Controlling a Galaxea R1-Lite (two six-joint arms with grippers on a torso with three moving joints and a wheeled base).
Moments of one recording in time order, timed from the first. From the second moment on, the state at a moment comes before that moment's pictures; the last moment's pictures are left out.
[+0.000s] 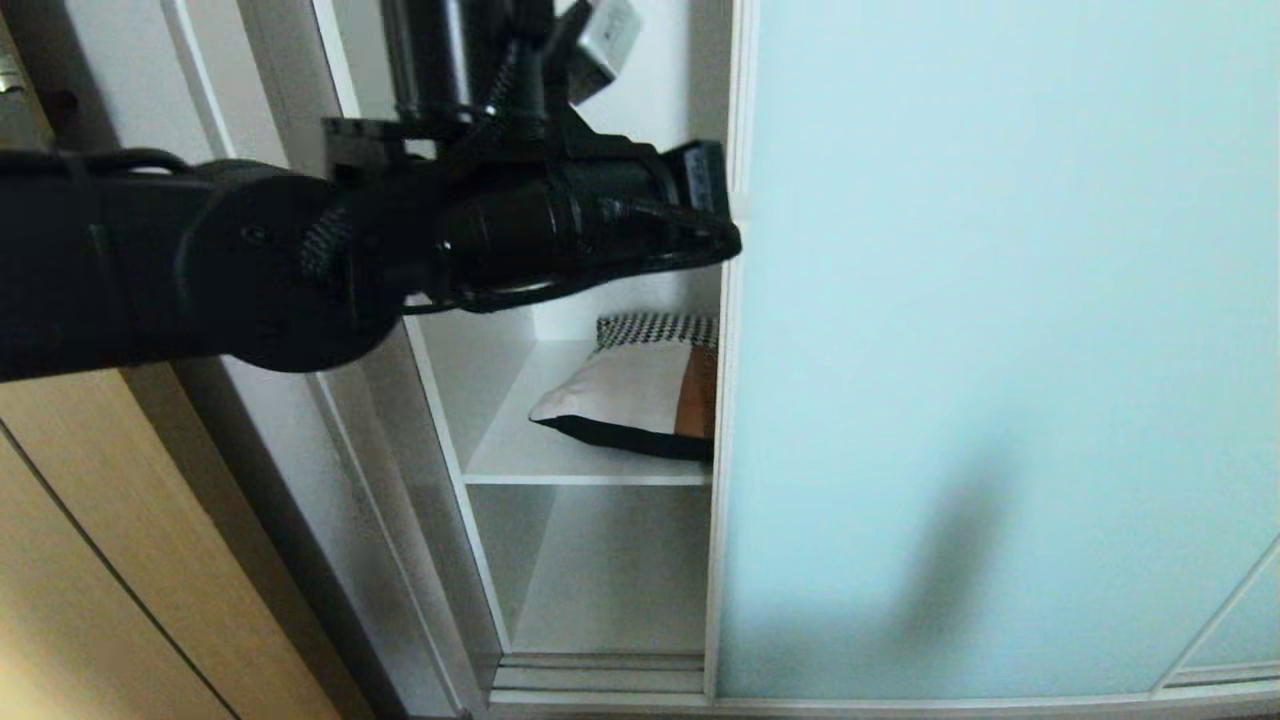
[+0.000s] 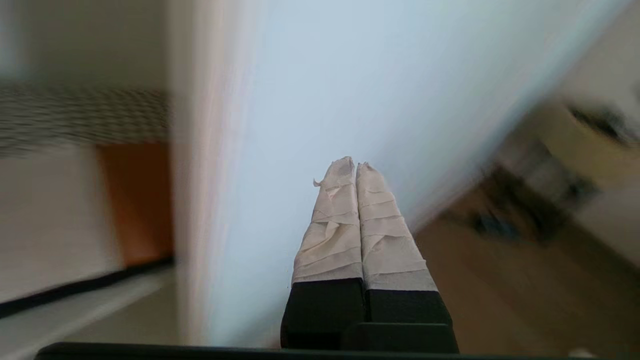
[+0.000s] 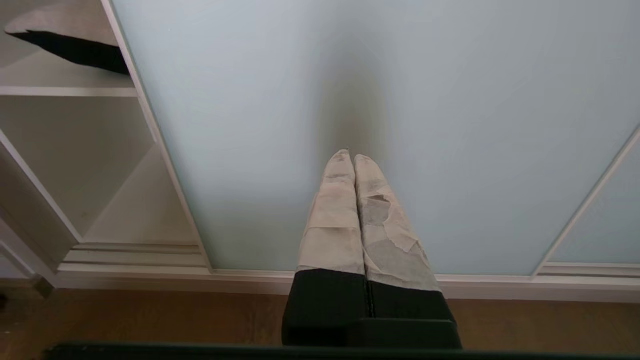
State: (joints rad) left arm -0.66 1.85 -1.64 -0.21 -0.17 -0.31; right arm 0.00 0.00 0.00 0.00 -0.03 0.03
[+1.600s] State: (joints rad) left arm -0.64 2.33 -1.91 -0.32 -0.11 -0.30; right arm 0.00 0.00 0.00 0.00 -0.03 0.03
